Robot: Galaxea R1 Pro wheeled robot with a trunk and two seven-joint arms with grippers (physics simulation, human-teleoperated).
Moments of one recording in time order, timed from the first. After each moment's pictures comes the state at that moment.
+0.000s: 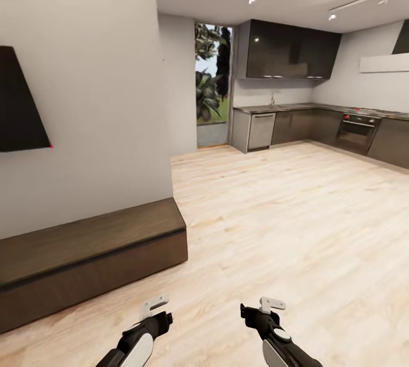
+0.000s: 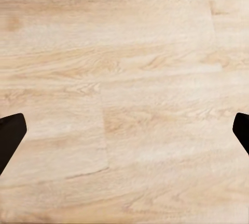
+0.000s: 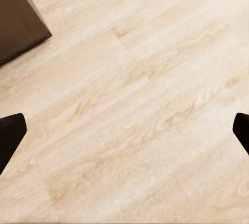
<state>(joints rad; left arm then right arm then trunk) -0.28 0.04 -0.49 -1.02 0.84 0.32 0.60 -0.45 0.00 0.50 -0.48 -0.63 -0.07 -0.21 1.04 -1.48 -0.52</state>
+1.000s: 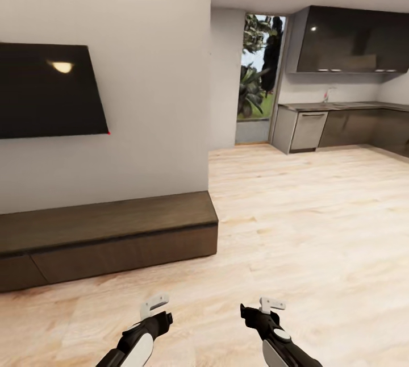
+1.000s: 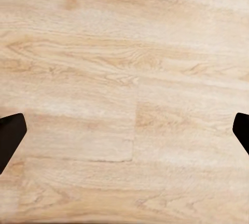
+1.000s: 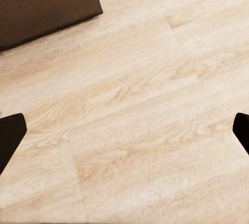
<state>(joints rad) -0.28 0.04 -0.49 -1.02 0.84 0.32 0.60 -0.45 0.00 0.50 -0.48 -0.63 -0.07 -0.20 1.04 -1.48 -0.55</state>
